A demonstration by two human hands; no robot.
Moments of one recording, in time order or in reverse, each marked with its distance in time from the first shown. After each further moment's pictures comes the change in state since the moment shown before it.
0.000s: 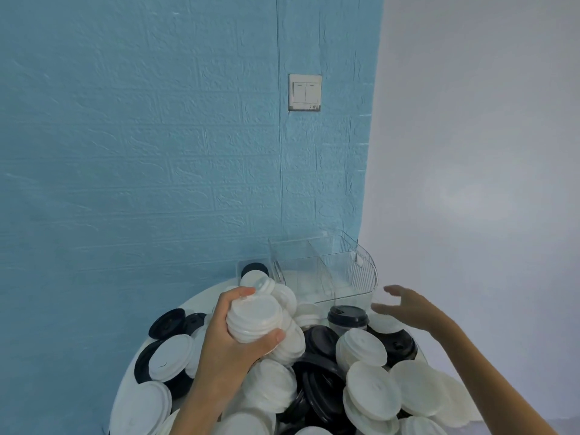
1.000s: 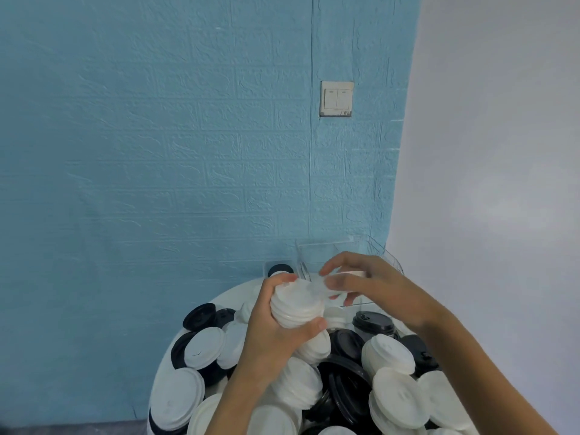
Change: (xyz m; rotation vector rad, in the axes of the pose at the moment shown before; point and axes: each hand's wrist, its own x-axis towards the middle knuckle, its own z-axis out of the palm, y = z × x) left_hand 0.006 0.014 0.014 -0.024 -0.032 0.016; right_hand -0.126 -0.174 -0.006 0.427 -0.186 -0.597
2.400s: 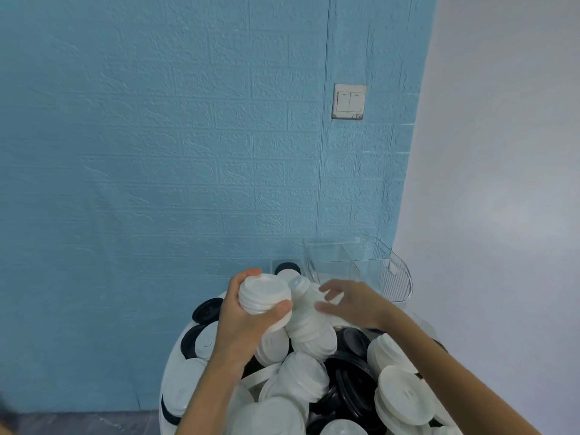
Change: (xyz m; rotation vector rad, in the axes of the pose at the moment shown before) left_hand 0.005 -0.007 -0.049 -0.067 0.224 -0.050; right_hand 0.052 0.078 0.031 -0.574 -0.108 0.202
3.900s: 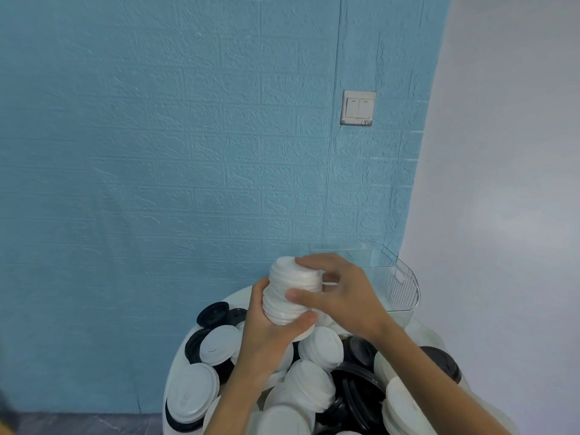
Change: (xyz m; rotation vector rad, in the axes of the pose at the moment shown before) left_hand -0.007 -0.002 0.020 -0.069 -0.054 -0.045; right_hand -0.026 -0.074 0.000 0.594 0.348 -0.321
